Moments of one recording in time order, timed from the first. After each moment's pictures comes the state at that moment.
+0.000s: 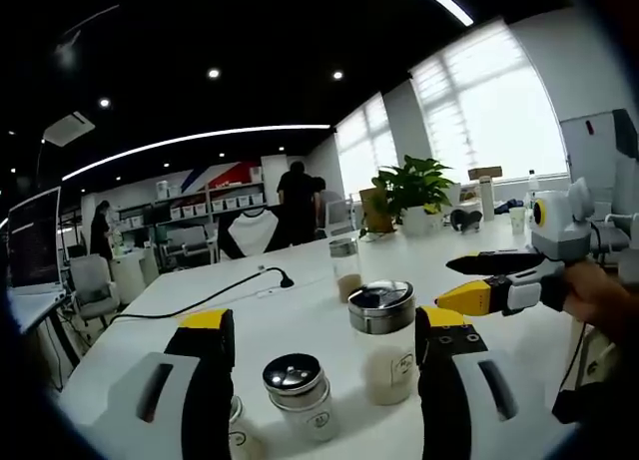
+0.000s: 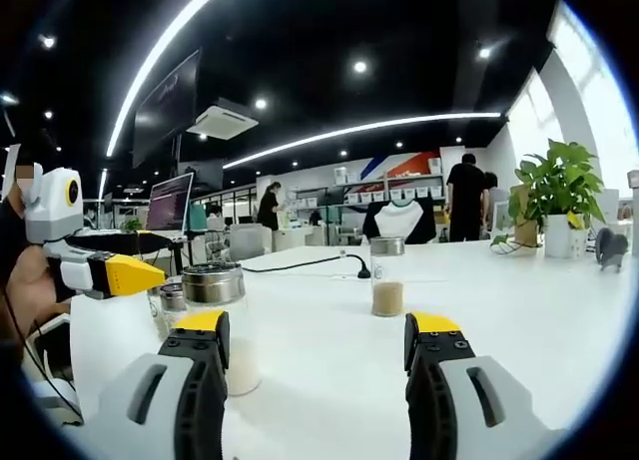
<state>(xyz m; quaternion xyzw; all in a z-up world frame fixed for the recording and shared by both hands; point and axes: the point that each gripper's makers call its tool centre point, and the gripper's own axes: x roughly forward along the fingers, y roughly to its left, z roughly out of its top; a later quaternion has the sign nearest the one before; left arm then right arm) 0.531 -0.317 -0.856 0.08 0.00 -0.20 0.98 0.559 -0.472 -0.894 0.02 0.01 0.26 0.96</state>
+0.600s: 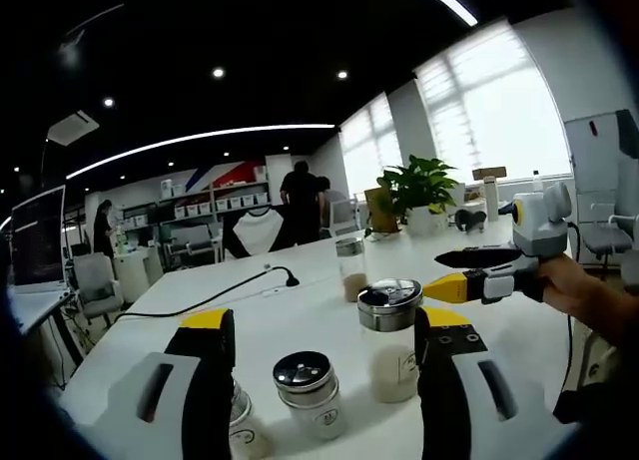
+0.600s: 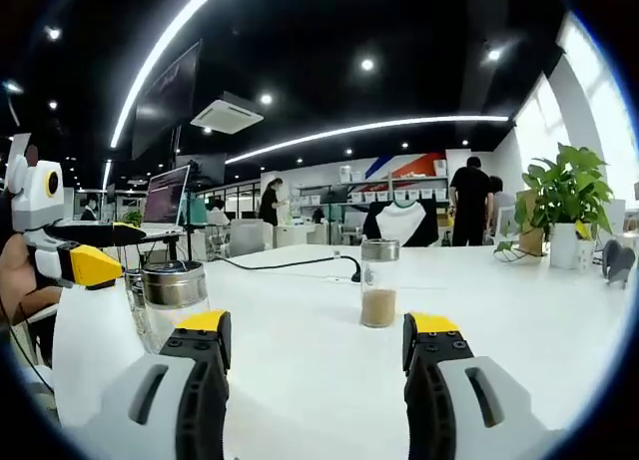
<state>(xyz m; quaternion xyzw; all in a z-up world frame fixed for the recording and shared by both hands) 0.530 -0.309 -0.854 0.08 0.00 -0.20 0.98 0.599 -0.477 -0.895 0.00 0.01 0.27 0.96</state>
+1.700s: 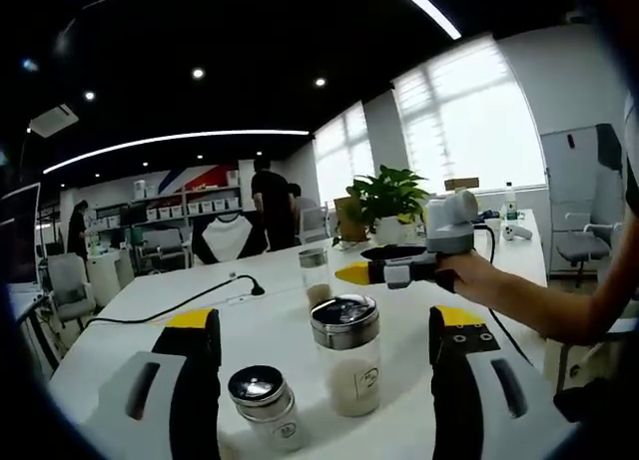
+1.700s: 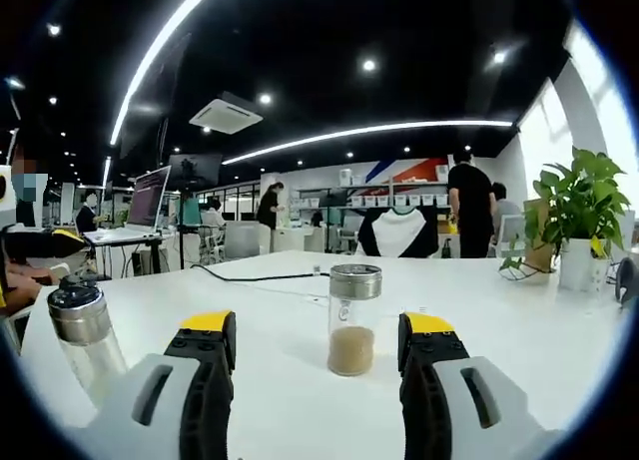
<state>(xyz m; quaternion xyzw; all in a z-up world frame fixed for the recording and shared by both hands) 0.521 -0.342 -0.849 0.07 -0.01 -0.26 0.96 0.687 -0.479 -0.875 -0.01 0.00 0.28 0.96</state>
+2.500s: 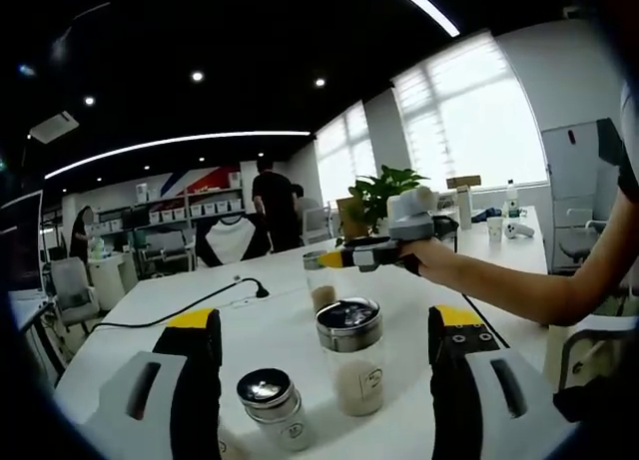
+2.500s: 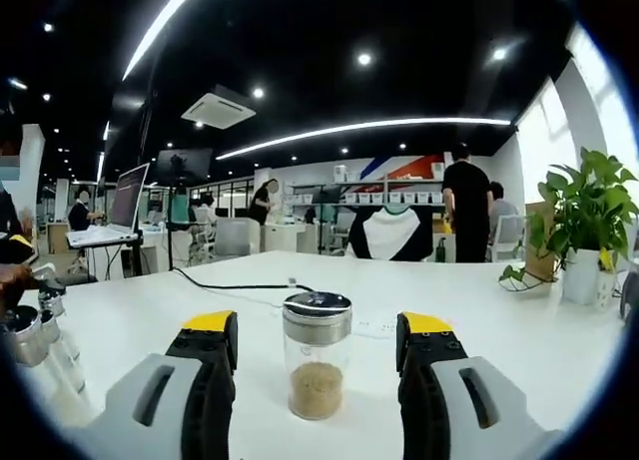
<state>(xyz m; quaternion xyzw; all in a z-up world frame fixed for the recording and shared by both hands) 0.519 -0.339 -0.844 0.07 -0.01 -0.26 0.96 0.750 -0.483 -0.861 -0.02 0.01 0.26 0.96</state>
